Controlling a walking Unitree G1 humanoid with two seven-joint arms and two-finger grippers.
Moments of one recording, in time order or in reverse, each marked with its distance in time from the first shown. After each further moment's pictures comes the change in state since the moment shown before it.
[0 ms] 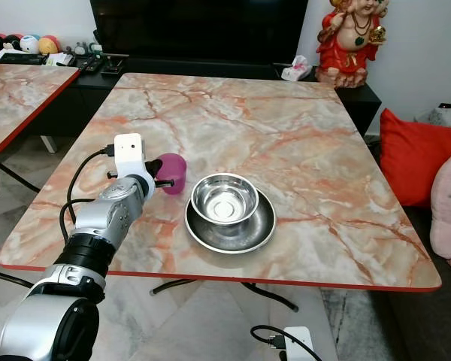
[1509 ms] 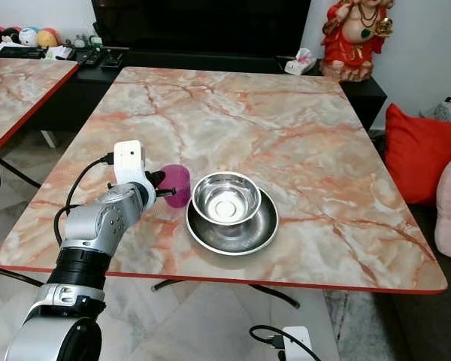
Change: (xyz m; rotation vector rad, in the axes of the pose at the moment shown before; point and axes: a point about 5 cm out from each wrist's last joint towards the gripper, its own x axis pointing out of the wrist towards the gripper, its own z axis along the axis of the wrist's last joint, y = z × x) left arm -0.023 -0.005 -0.002 -0.053 0.116 -0.035; right arm 0.000 0.002 0.000 -0.003 0.001 0.005
